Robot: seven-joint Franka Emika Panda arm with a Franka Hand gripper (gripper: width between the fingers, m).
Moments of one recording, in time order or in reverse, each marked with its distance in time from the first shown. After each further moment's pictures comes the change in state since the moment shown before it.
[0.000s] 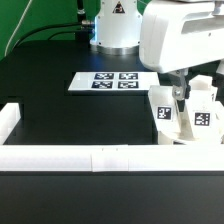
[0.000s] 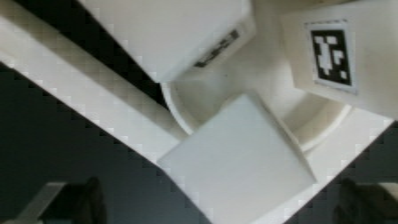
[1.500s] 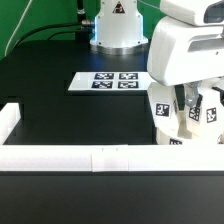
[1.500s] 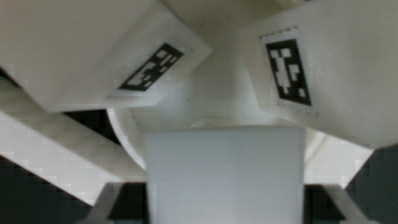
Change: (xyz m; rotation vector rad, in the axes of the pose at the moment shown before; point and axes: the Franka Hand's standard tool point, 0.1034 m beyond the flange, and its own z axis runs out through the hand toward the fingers) arm -0.001 -0.021 0.022 0.000 -0.104 0.183
